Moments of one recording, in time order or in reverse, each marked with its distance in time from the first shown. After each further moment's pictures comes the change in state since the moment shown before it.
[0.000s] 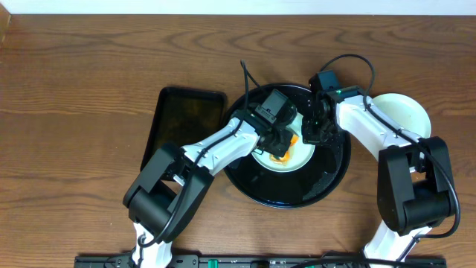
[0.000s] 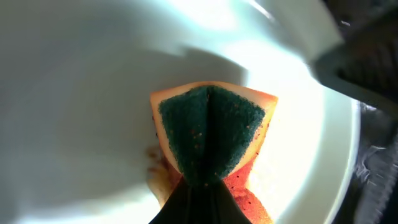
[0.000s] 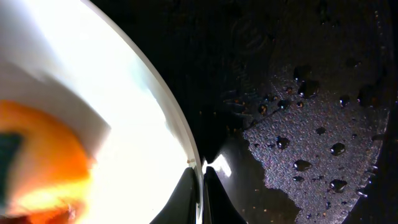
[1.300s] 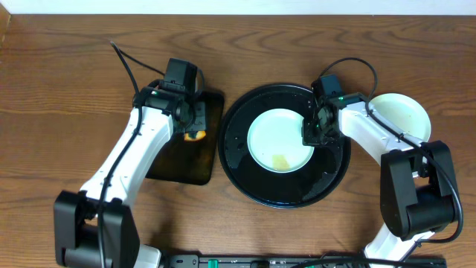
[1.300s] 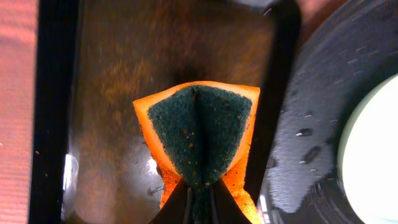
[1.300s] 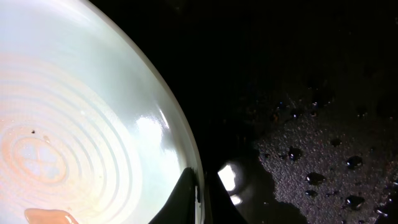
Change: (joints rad) left arm 0.460 -0.348 -0.058 -0.383 -0.198 -0.007; right arm -0.004 -0.031 -0.076 0.106 -0.037 -0.006
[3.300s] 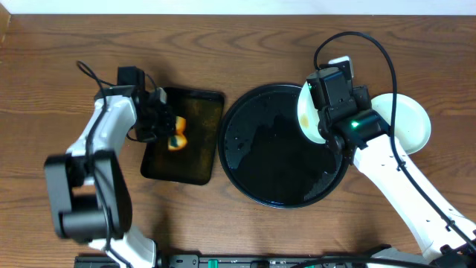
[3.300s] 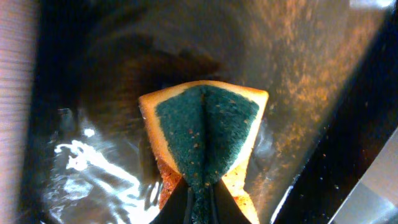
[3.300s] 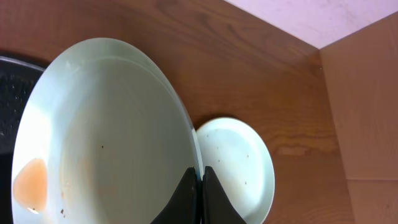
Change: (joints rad) left arm 0.327 0.172 -0.023 0.019 0.293 0.106; right arm 0.169 -0.422 -0.001 0.124 0.797 -0.277
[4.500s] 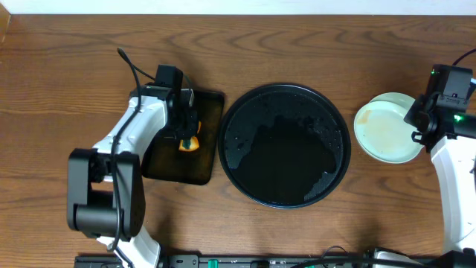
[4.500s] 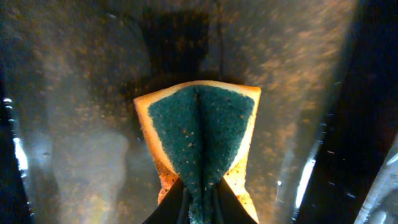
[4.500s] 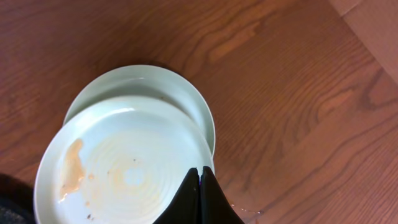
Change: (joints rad) left arm -0.209 0.030 0.000 0.032 -0.167 0.082; right arm -0.634 -0.060 0.000 -0.135 -0.291 0.270
